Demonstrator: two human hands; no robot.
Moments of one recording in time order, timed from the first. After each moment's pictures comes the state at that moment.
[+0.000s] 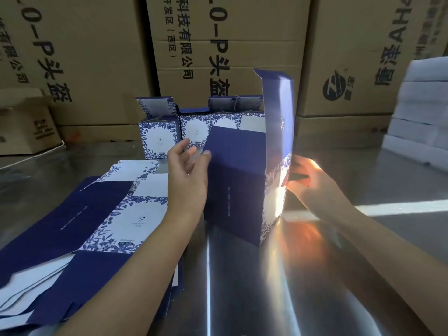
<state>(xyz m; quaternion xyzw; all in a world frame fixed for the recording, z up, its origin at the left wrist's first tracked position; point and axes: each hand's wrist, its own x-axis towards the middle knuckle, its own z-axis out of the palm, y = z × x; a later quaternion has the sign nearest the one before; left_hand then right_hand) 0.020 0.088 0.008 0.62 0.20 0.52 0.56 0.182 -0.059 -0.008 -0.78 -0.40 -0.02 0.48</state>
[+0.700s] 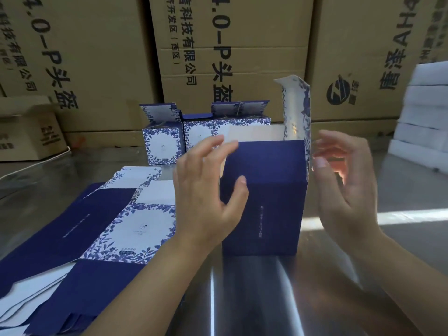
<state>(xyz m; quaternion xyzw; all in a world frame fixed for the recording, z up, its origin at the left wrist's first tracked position) 0.009 0.063 0.010 0.77 0.06 0.63 0.08 0.131 -0.075 0.018 -0.55 -0.49 -0.32 0.59</state>
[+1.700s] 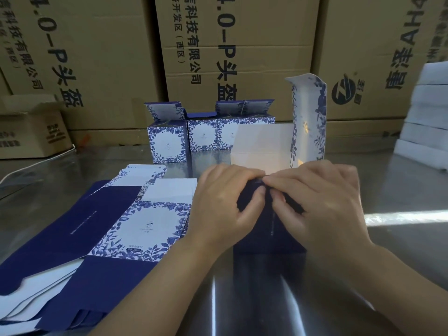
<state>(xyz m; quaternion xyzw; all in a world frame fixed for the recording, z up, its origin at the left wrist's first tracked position) 0.013 0.063 0.003 0.84 0.02 0.54 0.08 0.111 -0.065 0.007 -0.60 -0.52 -0.52 0.32</state>
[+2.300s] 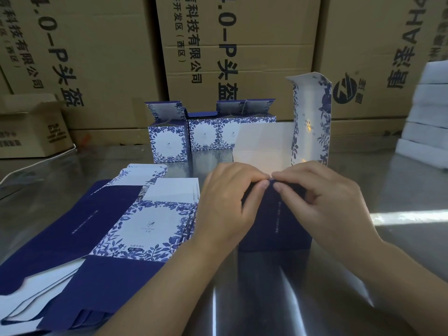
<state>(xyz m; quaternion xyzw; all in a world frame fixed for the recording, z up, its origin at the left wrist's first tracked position) 0.019 0.063 0.001 0.83 0.01 0.55 0.12 0.112 -0.069 0.009 -0.66 -0.52 -0.31 0.44</state>
